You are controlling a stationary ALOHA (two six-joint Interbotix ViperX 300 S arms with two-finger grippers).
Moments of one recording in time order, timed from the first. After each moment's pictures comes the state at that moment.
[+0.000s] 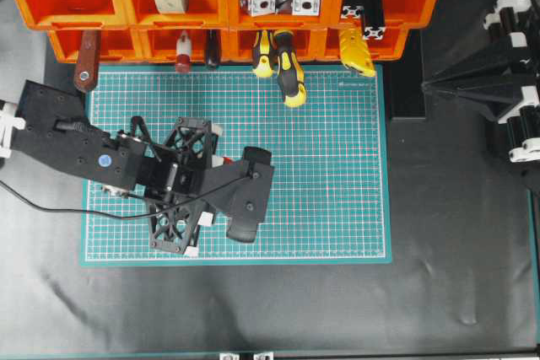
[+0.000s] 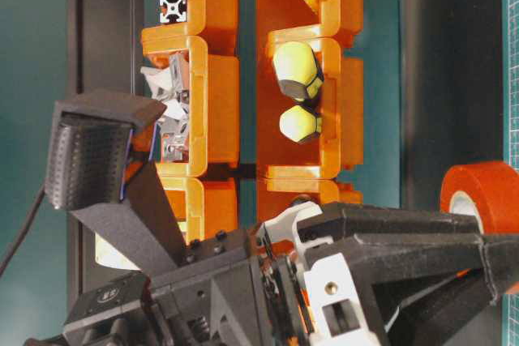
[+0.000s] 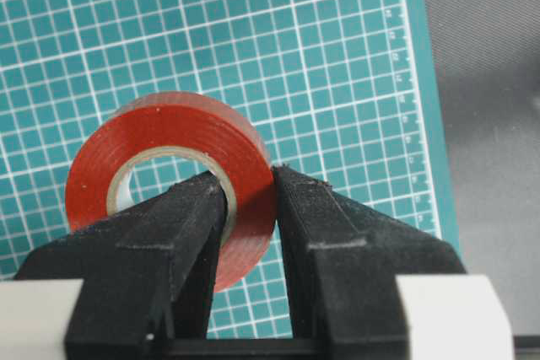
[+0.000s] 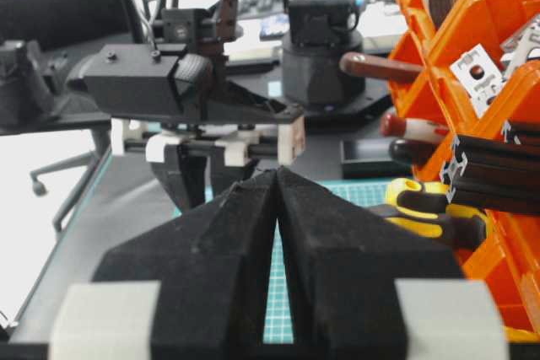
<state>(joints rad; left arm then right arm) -0.24 0.10 0.29 0.08 0.74 -0.08 0.06 -1.01 1.15 0.02 -0.10 0.08</state>
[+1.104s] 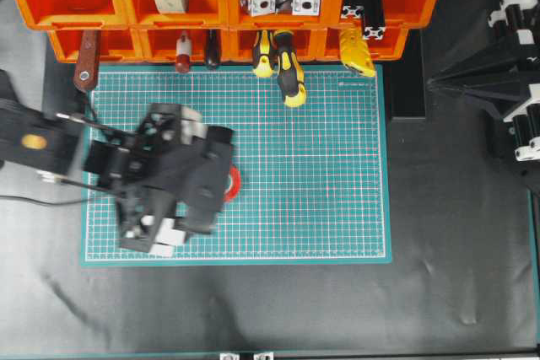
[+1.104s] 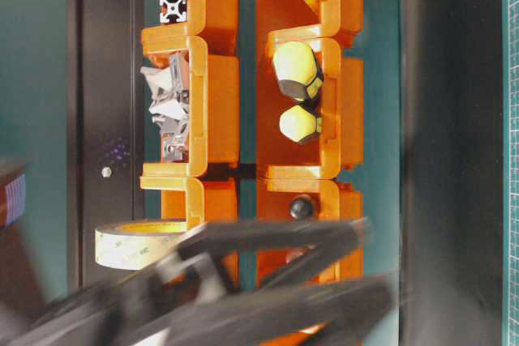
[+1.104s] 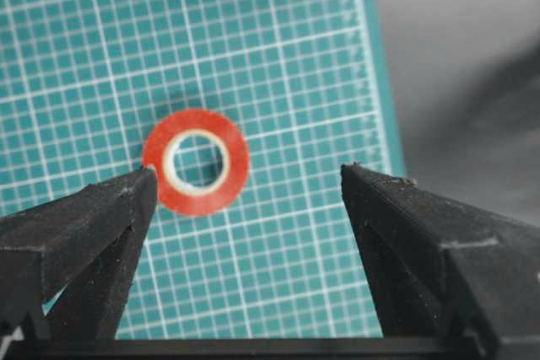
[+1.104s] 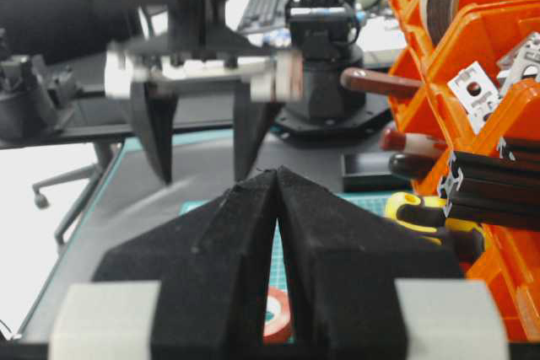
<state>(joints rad) -0.25 -0.11 0.35 0.08 0.73 -0.11 0.06 -1.03 1.14 0.02 -0.10 0.08</state>
